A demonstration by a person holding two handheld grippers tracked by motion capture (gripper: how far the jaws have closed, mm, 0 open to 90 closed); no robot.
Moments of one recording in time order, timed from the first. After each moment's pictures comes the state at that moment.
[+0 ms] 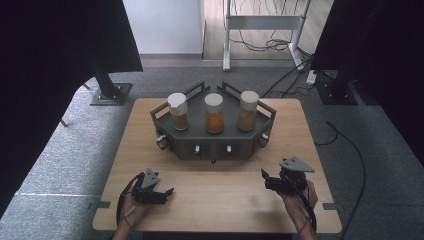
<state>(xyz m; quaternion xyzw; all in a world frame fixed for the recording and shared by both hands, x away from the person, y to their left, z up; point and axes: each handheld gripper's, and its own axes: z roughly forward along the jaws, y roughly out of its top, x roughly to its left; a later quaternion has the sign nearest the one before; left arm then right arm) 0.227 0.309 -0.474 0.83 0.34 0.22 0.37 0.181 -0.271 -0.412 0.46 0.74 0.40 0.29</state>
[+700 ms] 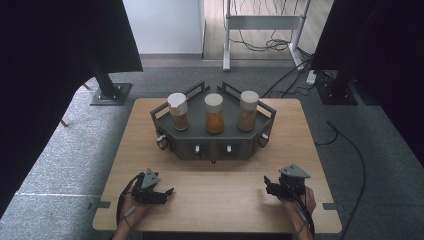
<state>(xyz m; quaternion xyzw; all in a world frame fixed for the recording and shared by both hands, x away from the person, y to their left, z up) 0.227 0.309 -0.474 0.83 0.34 0.22 0.37 0.189 -0.271 -0.451 0.49 0.74 0.36 0.30</state>
